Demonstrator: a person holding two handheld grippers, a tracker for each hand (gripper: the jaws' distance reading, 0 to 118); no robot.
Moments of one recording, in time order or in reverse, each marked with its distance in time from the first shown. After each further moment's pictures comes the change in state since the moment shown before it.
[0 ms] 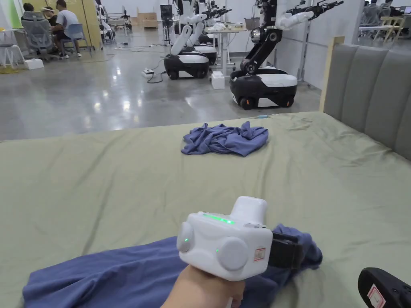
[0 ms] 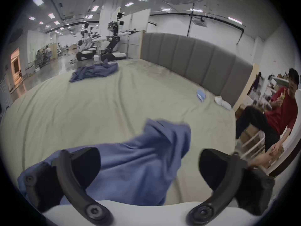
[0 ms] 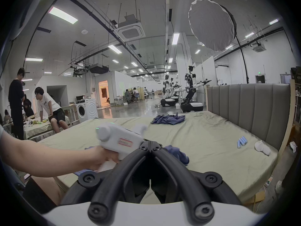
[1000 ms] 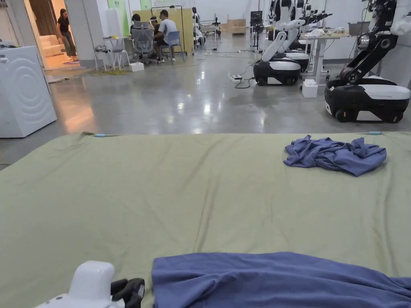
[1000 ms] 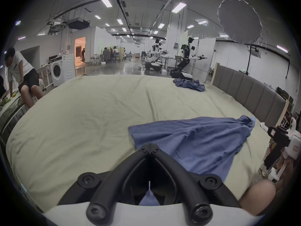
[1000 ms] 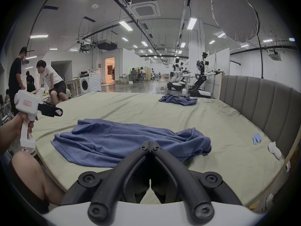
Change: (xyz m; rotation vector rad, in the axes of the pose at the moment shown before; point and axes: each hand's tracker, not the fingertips) left arm -0.204 -0.189 0.274 0.202 0.526 0.292; right arm -0.042 -0.065 -0.096 -0.196 0.044 0.141
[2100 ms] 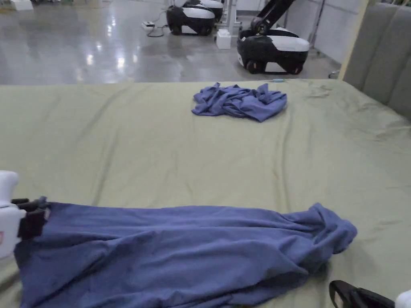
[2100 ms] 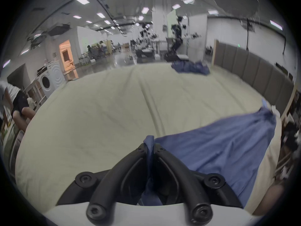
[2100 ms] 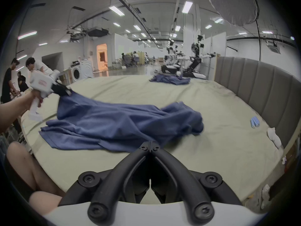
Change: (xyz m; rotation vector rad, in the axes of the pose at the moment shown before) left arm 0.002 0.077 -0.112 -0.088 0.000 -0.142; right arm 0.046 -0.030 -0.022 -0.205 -0.076 -0.046
